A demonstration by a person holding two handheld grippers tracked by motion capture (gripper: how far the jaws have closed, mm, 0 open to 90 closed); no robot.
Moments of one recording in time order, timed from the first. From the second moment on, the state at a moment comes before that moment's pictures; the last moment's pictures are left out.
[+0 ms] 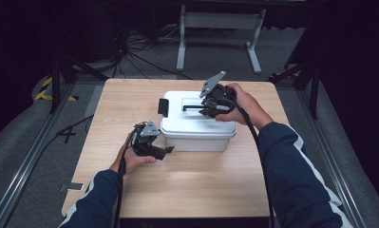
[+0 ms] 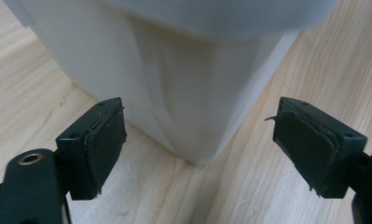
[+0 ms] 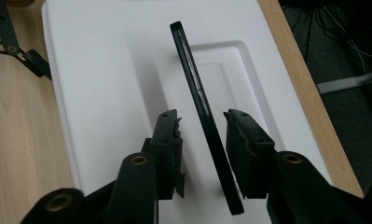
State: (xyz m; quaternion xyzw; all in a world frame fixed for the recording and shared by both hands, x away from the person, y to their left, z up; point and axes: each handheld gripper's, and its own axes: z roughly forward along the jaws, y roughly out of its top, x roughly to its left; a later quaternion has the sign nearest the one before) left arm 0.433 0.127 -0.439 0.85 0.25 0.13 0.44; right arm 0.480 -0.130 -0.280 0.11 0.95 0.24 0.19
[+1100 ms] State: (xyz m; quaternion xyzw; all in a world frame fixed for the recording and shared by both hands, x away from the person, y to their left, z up) left arm 0.419 0.120 -0.423 0.86 0.22 0.13 0.43; right arm 0.472 -0.125 -0.277 0.04 0.96 0.18 0.20
